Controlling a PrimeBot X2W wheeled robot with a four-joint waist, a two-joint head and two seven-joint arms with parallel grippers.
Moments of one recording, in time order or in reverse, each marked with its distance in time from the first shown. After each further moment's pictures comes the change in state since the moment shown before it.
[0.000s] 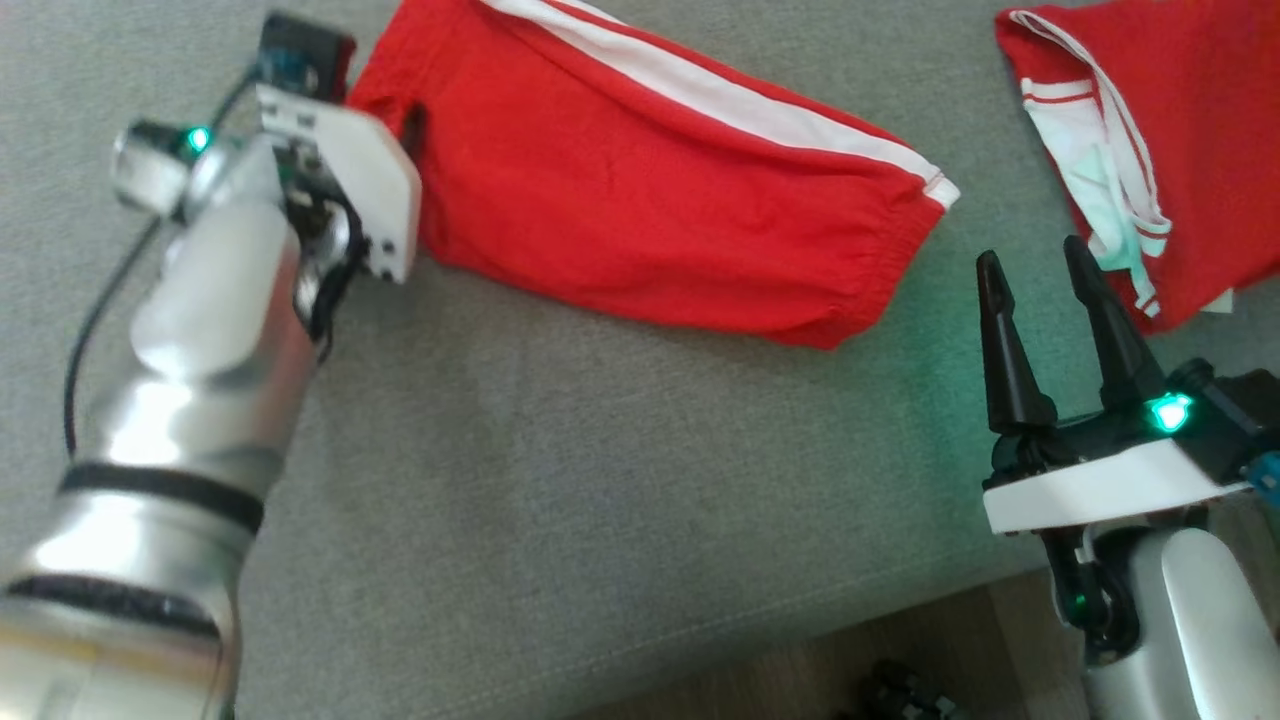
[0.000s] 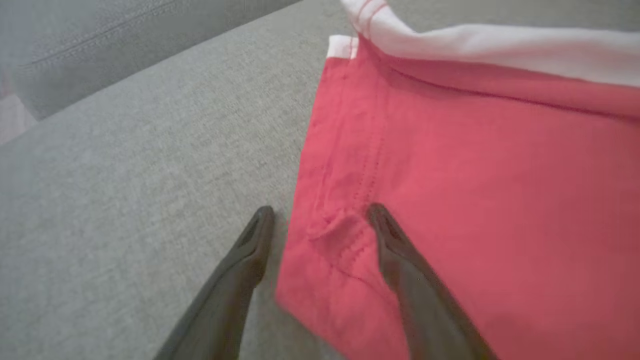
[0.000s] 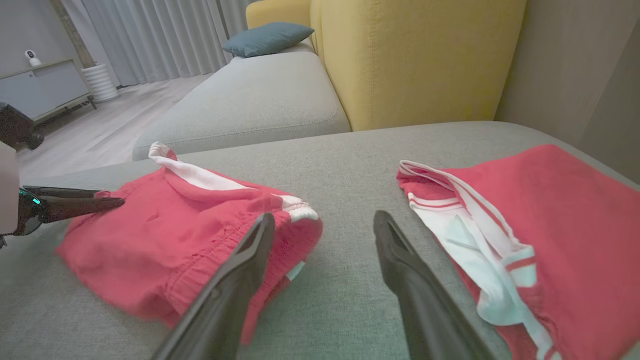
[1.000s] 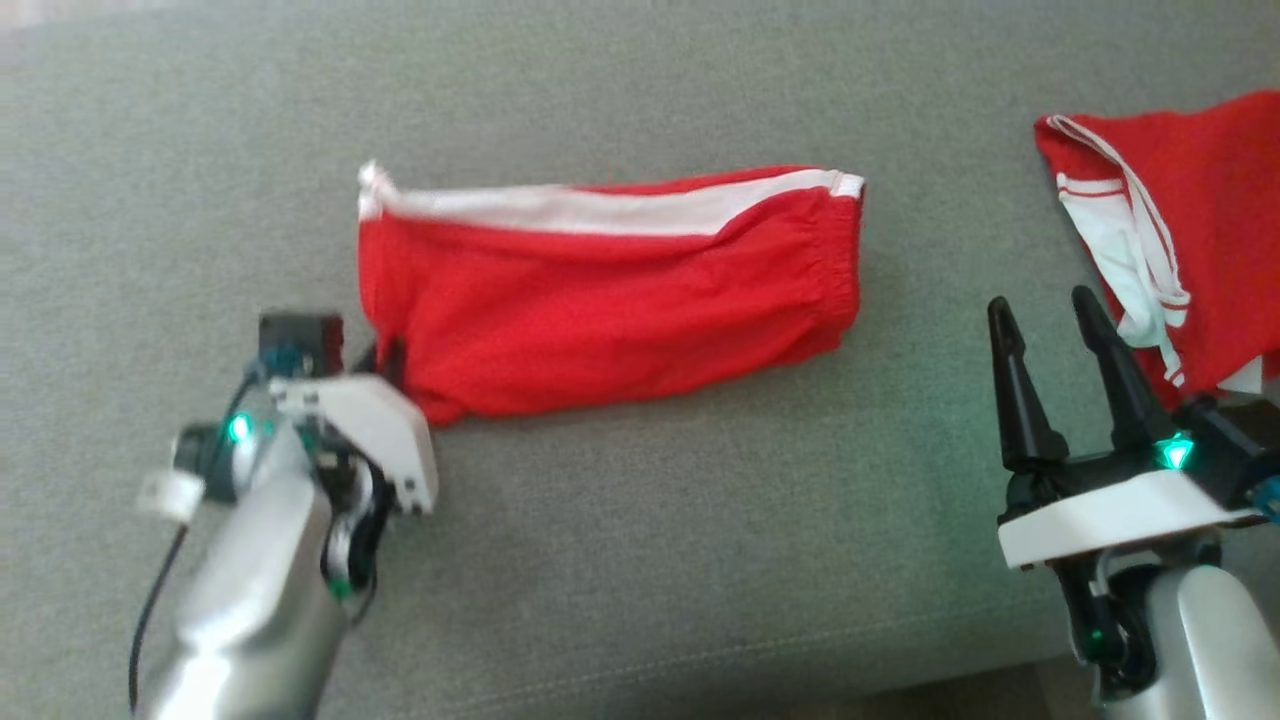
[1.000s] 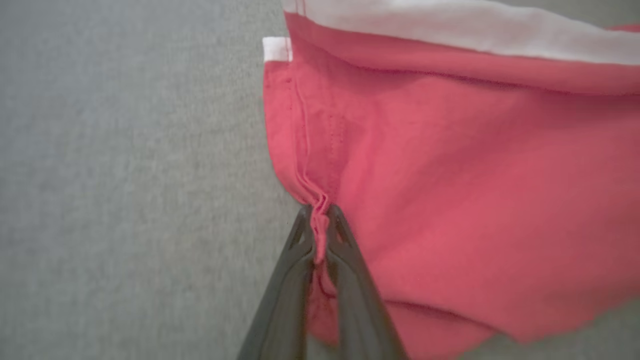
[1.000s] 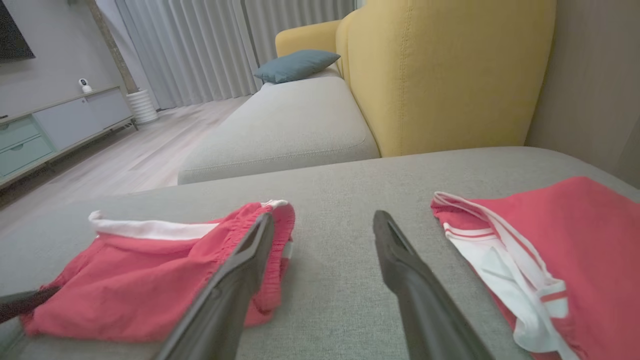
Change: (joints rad) left arm 0.461 0.017 0.071 -0.256 -0.151 0.135 -0.104; right arm 0.066 0.002 -0.031 -0.005 0.009 0.000 0.056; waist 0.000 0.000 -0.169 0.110
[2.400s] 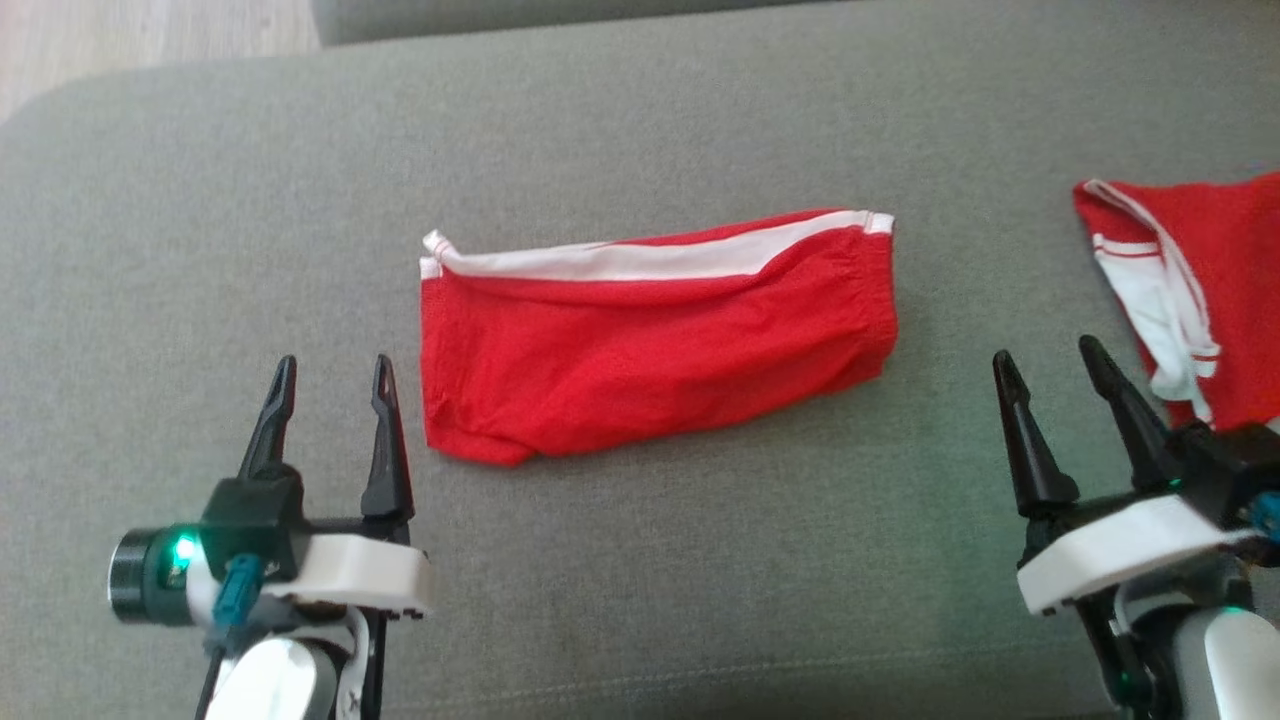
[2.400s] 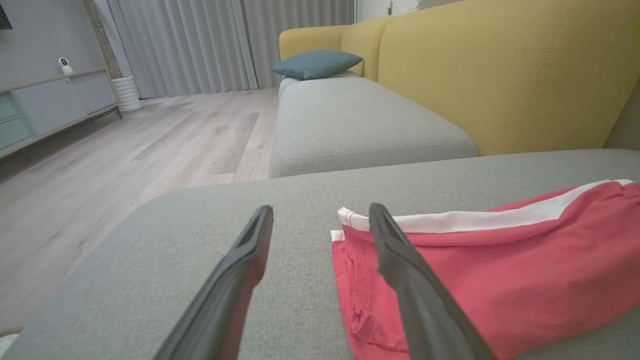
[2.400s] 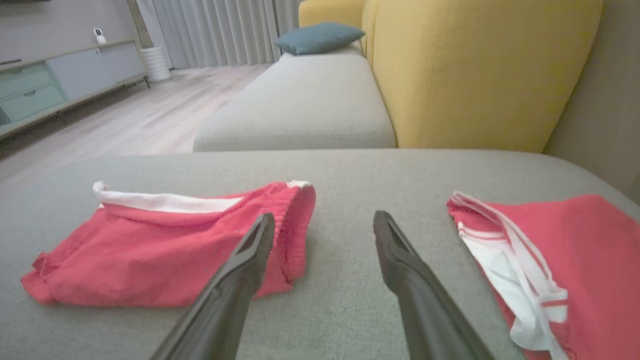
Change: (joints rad) left arm 0.454 0.096 0.017 -0.734 0.156 0.295 -0.238; right arm 0.094 -0.015 -0.033 -0.107 -0.077 0.000 0.165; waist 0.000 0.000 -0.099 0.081
